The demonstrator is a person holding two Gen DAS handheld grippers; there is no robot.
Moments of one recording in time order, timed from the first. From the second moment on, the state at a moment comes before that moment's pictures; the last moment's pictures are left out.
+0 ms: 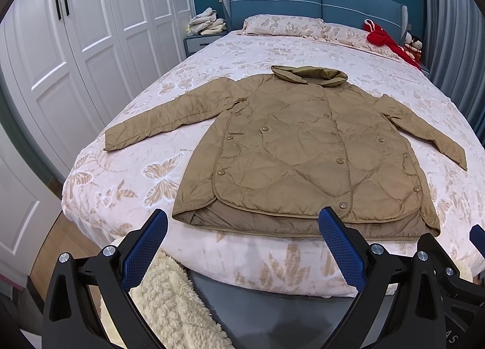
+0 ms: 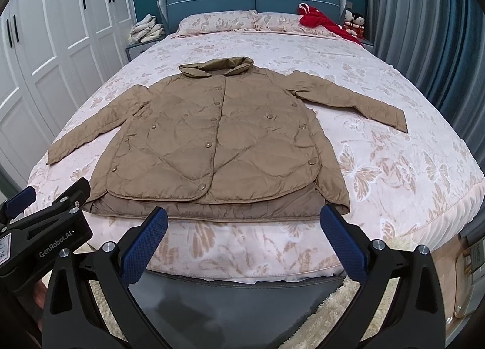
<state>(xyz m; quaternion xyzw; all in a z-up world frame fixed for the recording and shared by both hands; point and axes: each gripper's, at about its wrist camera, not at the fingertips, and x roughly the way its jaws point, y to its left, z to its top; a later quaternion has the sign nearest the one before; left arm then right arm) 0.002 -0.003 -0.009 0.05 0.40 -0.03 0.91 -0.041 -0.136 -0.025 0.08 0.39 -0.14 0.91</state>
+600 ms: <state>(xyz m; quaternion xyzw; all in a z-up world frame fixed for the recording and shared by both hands) 0.071 0.011 -0.041 0.01 0.44 -0.01 0.90 0.015 -0.279 -0.049 0.20 0.39 -0.21 0.87</state>
